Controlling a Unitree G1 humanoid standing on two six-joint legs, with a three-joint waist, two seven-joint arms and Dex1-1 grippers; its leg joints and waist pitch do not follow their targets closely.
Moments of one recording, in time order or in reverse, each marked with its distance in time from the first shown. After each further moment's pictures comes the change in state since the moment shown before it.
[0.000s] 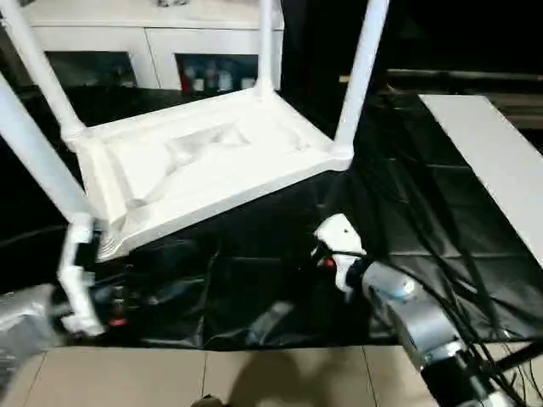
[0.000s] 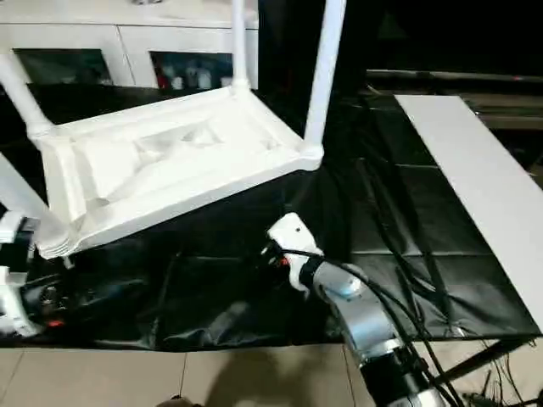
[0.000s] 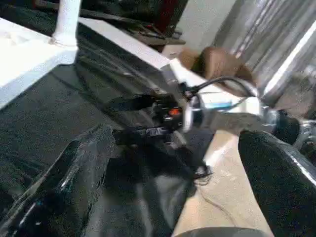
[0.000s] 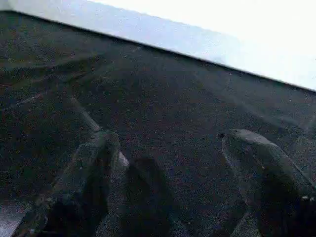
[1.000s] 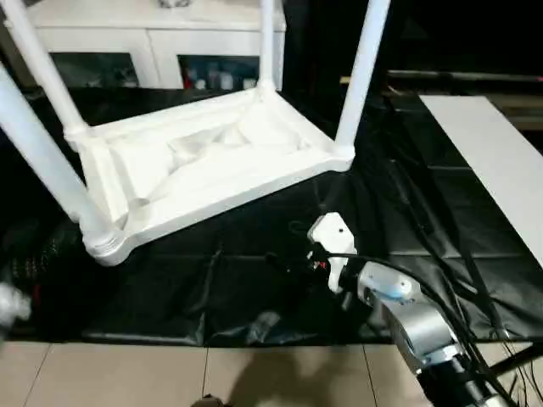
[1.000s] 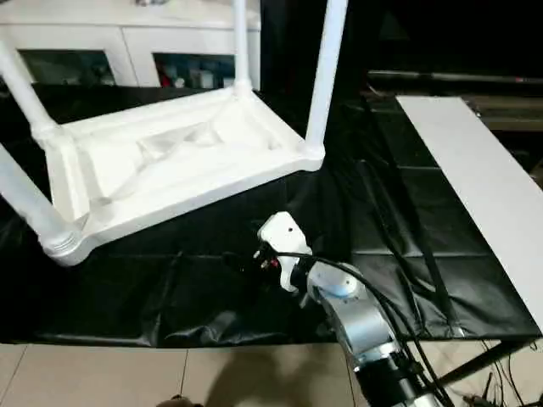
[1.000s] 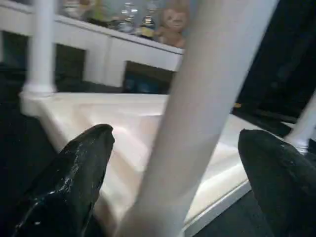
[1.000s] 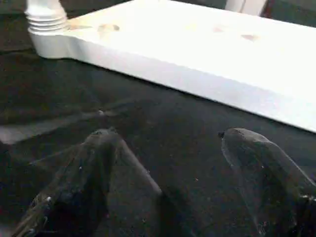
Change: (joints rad) left arm -0.137 -0.159 0.323 0.528 0.164 -0.439 0.213; right arm 0.014 0.032 0.003 -0.045 0.035 -0.060 0.066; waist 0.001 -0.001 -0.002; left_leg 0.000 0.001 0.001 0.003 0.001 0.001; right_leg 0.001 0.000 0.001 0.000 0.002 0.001
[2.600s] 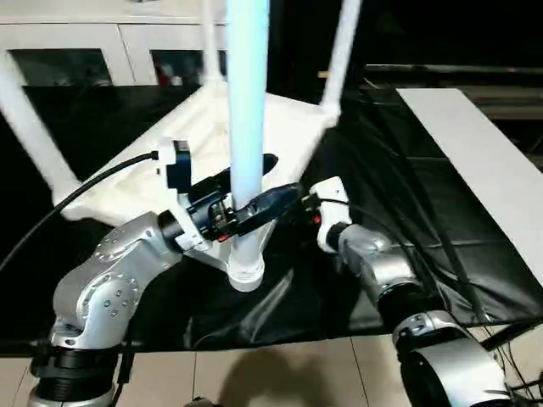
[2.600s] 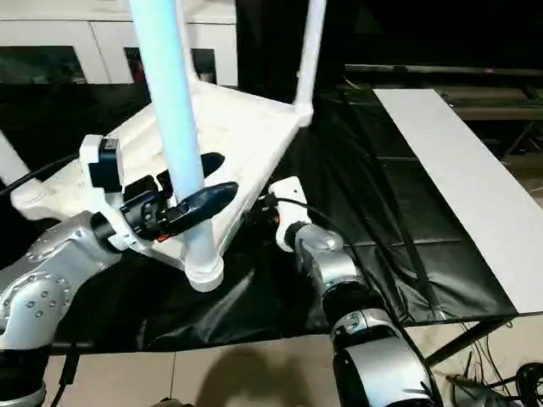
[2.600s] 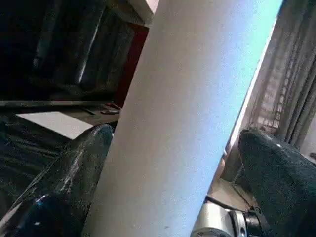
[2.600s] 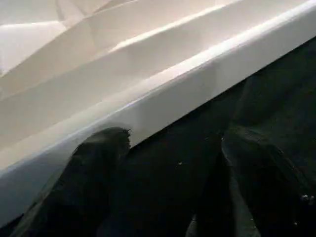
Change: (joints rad) left arm -0.296 -0.229 -0.519 -0.447 -0.115 0.401 -0.044; right arm -0.414 0.176 -0.224 0.728 -0.013 -0.054 -0.159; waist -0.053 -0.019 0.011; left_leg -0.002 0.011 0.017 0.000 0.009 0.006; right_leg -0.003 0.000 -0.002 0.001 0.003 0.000
